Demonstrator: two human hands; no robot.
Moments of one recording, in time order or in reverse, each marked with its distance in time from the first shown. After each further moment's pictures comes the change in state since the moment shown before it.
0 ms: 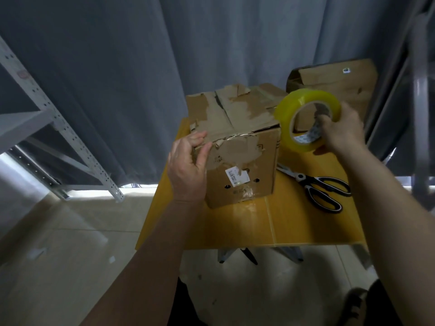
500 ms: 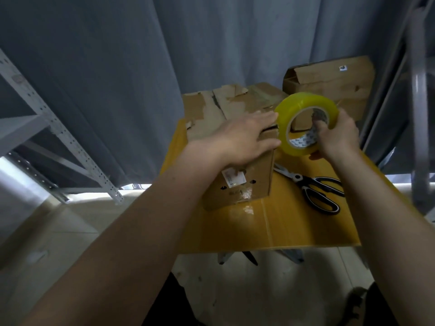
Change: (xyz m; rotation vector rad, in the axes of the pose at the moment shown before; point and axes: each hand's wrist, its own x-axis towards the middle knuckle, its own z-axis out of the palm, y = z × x) left_hand 0.077 0.089 0.050 0.423 -1.126 0.170; right_hand 0.007 0.022 0.010 0.017 0.052 0.006
